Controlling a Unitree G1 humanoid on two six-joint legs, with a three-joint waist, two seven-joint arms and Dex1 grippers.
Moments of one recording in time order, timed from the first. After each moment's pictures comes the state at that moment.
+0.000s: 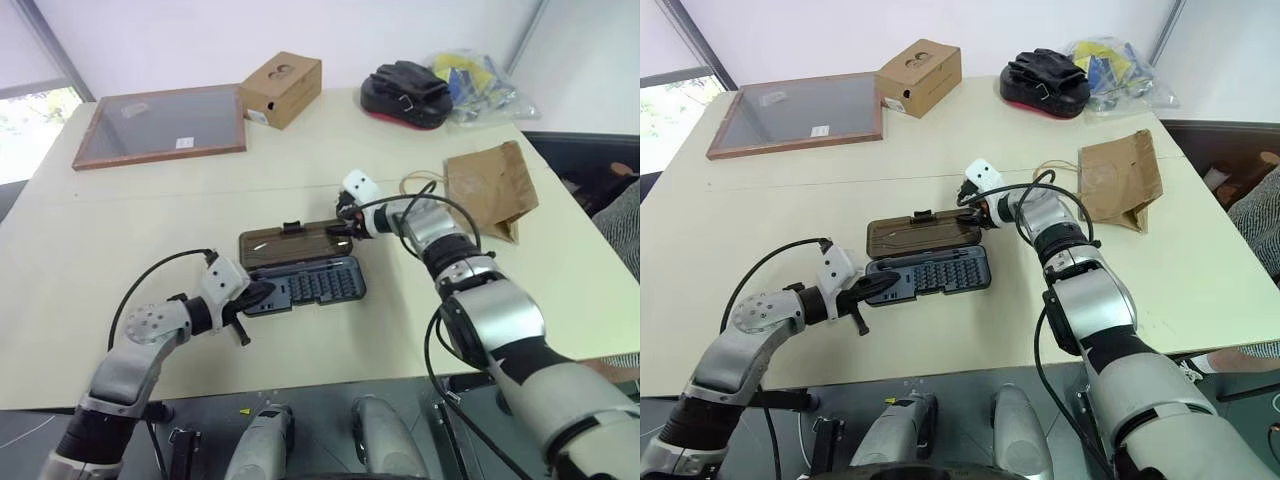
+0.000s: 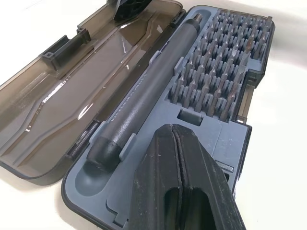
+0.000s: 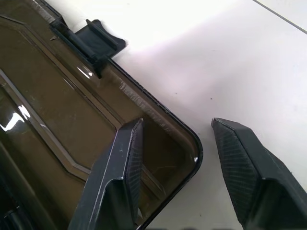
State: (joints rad) left arm -0.09 0.58 -0.07 -0.23 -0.25 0.32 -0.78; right arm -1.17 -0.21 0.16 1.15 -0.13 0.28 0.82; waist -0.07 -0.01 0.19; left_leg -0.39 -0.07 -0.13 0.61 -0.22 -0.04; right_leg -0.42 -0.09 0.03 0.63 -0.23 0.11
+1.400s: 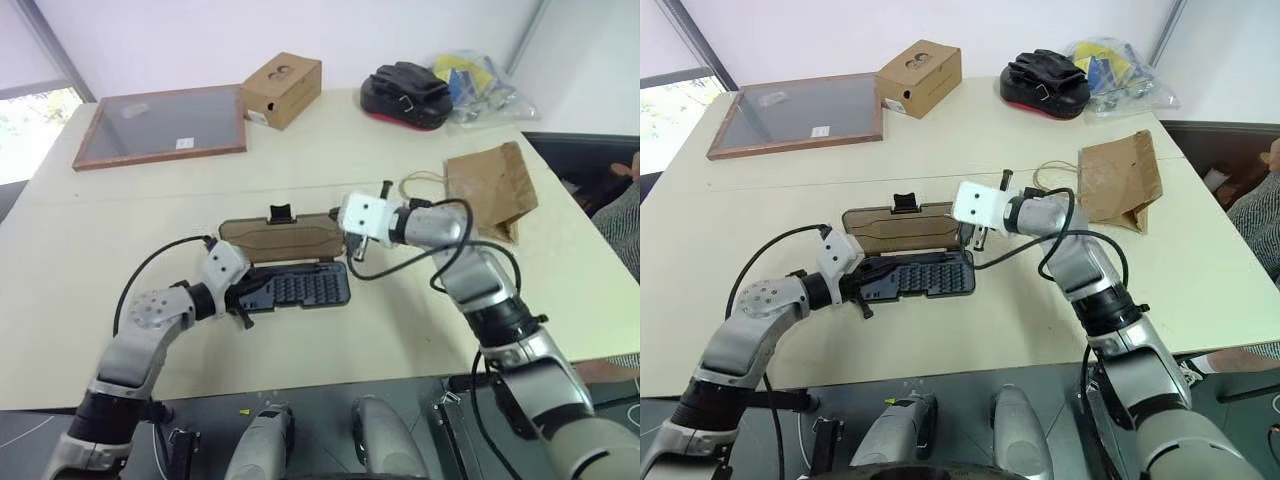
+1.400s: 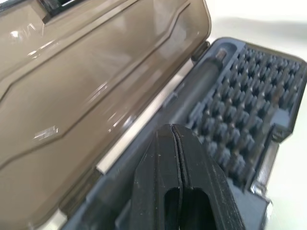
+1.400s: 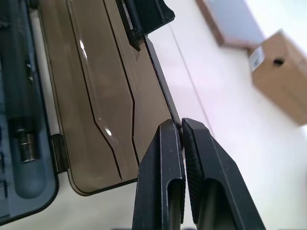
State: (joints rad) left arm -0.18 0.55 -0.06 -0.17 -0.27 0.34 -0.76; right arm -0.69 -0.44 0.31 0.01 -0.31 0.18 0.82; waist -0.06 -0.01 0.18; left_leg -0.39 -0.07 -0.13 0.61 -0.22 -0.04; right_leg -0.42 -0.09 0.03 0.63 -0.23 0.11
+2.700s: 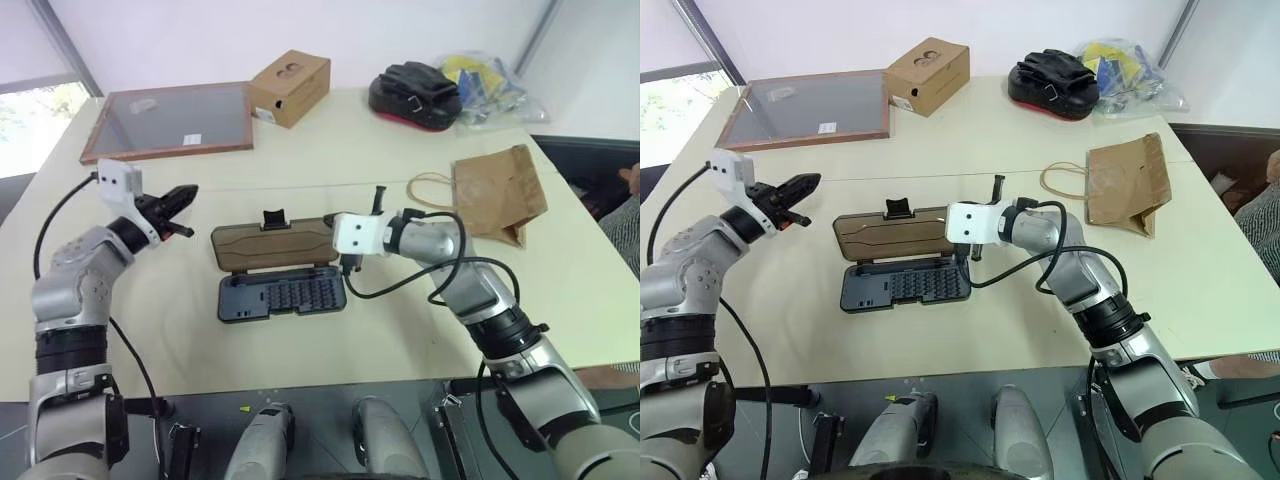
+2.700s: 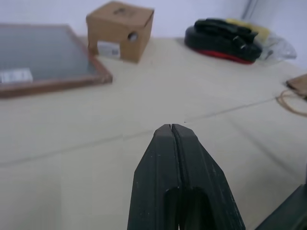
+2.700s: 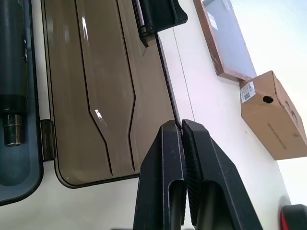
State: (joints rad) left arm -0.50 0.60 0.29 0.24 -0.53 0.49 -0.70; right arm -0.67 -0.46 0.35 0.02 -0.38 0.05 0.74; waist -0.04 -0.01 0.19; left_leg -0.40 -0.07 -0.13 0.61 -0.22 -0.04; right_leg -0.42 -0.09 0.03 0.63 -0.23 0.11
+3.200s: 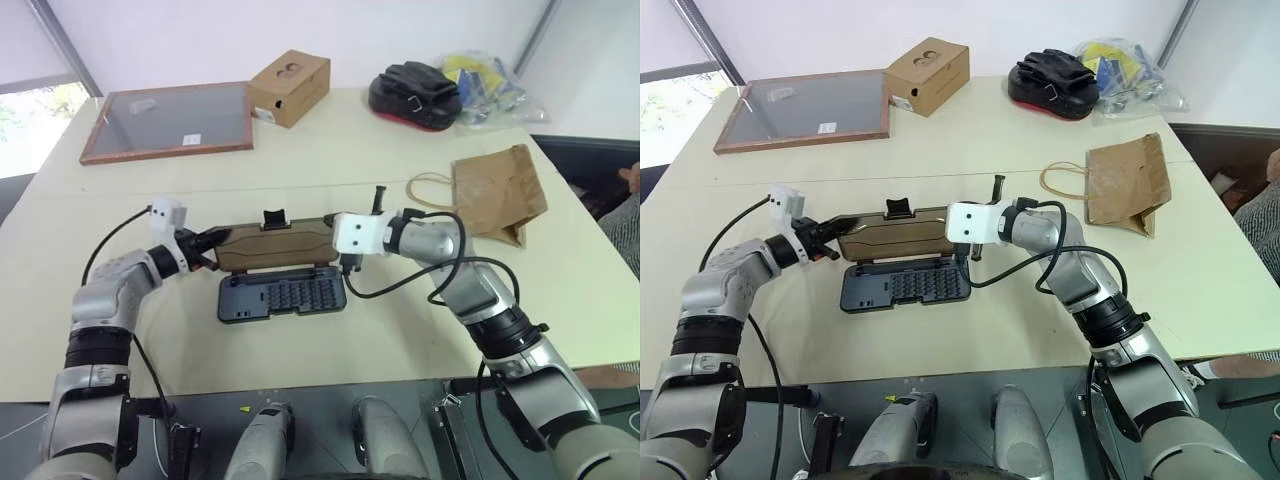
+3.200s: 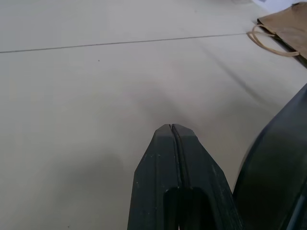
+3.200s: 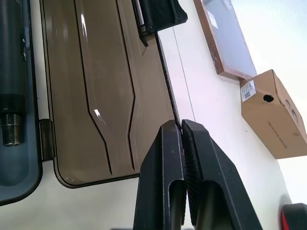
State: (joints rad) left arm -0.51 0.55 0.17 0.40 -0.46 0.47 -0.86; right arm -0.67 -0.45 0.35 0.02 -0.38 0.06 0.74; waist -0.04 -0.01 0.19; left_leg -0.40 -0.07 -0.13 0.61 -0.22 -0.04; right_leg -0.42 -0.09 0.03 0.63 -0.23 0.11
